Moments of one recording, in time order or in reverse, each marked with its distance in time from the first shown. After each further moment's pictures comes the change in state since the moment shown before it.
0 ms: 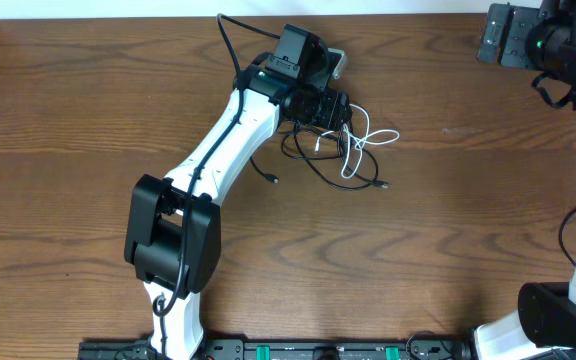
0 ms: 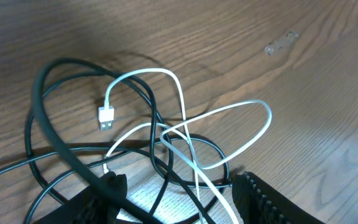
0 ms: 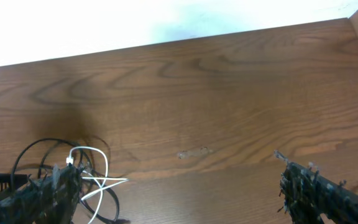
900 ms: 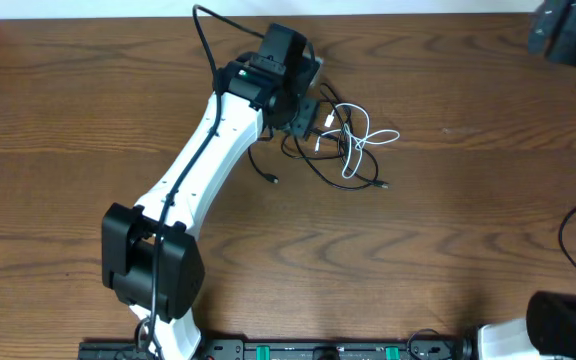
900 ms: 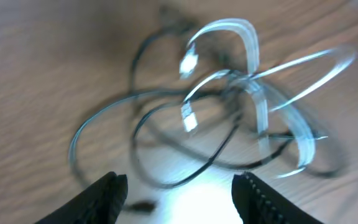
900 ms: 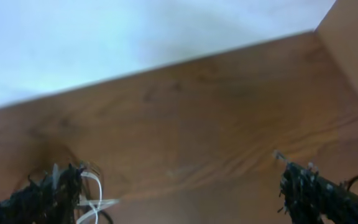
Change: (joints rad) left arm 0.013 -0.130 -0.001 -0.229 -0.271 0.130; right arm -0.124 -0.045 0.008 0.033 -0.055 0.002
